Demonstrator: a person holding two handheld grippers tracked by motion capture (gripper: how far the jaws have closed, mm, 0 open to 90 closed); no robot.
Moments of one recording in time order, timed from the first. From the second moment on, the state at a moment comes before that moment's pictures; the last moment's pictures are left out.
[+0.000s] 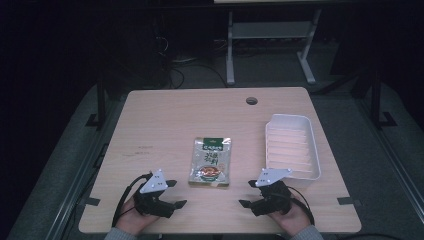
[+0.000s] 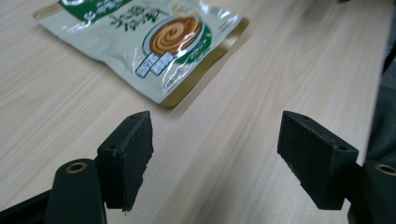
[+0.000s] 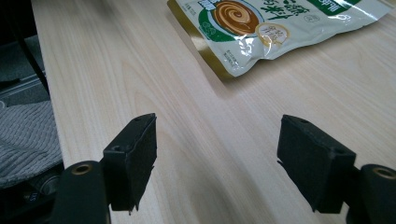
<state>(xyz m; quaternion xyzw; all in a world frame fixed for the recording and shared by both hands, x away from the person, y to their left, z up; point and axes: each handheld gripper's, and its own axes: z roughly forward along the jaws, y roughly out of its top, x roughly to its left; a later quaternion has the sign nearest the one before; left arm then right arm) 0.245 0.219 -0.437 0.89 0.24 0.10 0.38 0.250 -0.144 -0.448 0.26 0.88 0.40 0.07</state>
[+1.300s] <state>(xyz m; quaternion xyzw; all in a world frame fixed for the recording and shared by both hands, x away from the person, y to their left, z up) 0.286 0.201 -0.436 0.88 0.28 0.07 0.38 0.269 -0.109 -0.431 0.25 0.89 0.39 0.03</state>
